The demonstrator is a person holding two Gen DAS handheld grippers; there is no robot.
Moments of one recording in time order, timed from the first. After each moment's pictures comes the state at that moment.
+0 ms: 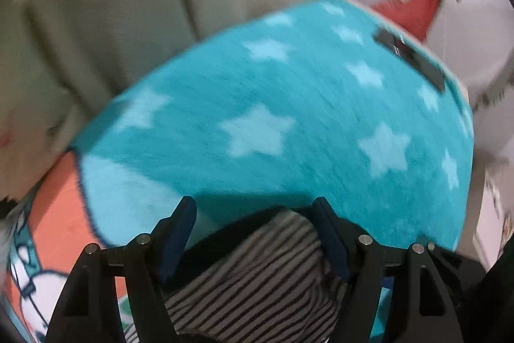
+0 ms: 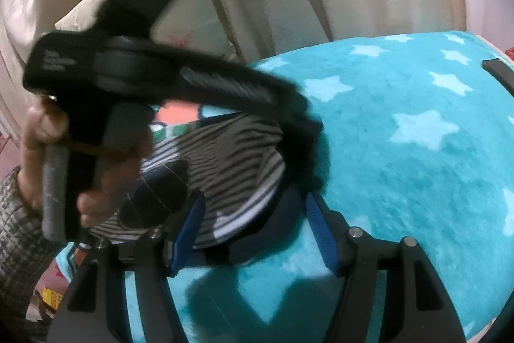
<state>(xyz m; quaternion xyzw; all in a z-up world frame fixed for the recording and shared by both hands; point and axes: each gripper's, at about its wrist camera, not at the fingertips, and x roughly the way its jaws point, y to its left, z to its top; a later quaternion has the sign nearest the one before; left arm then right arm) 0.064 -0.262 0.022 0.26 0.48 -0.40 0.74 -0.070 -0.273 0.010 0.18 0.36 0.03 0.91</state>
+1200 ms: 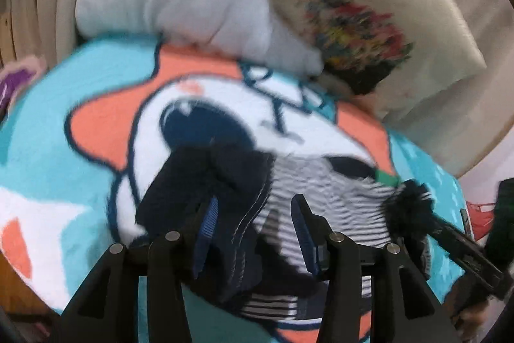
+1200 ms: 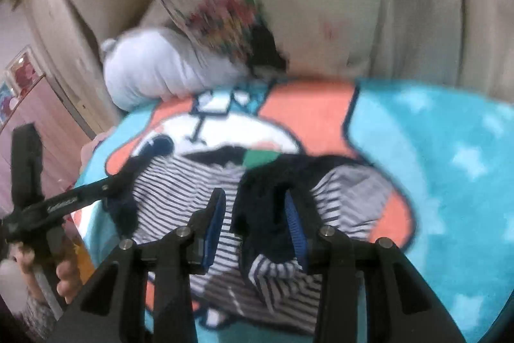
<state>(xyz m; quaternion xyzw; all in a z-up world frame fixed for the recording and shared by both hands) 0.025 0.133 0.035 -0.15 0.45 -0.09 0.88 0.021 -0.135 0.045 0.10 0.42 0.15 0.89</state>
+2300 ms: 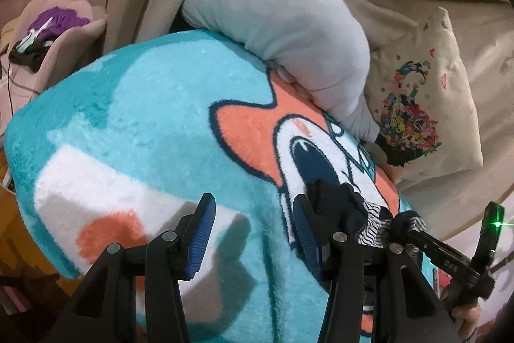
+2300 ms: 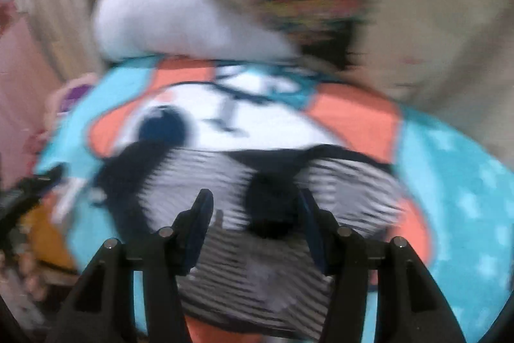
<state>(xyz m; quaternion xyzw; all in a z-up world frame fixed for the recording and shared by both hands) -0.016 0.285 0.026 -0.28 0.38 -0.03 0.88 0.038 -0.040 0.067 -0.05 0.47 0.07 0.88</state>
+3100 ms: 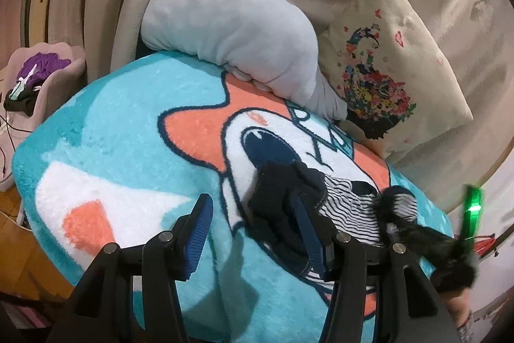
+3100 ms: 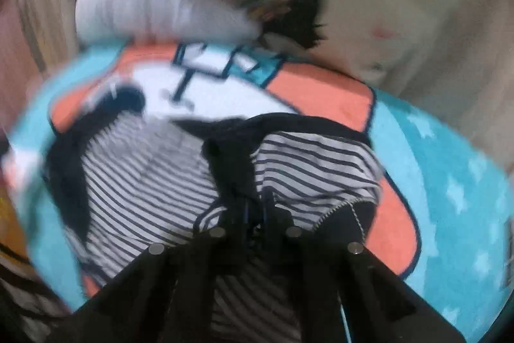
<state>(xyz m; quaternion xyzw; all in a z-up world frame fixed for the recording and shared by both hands) -0.036 0.221 0.060 -0.20 0.37 -0.05 0.91 0.032 -0.072 0.031 -0.04 0.44 0.06 0.90</state>
